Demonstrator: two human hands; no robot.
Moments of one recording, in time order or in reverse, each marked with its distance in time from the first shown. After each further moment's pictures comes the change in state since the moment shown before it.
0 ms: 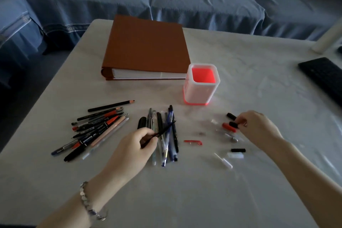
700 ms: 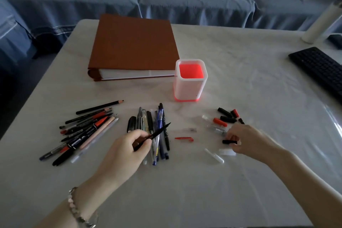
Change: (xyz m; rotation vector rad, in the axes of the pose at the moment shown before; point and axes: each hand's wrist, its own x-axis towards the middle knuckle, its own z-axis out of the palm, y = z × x) left_hand -0.006 0.013 0.006 0.023 -0.040 -0.027; right_hand -0.037 0.017 0.006 -0.079 -0.242 -0.264
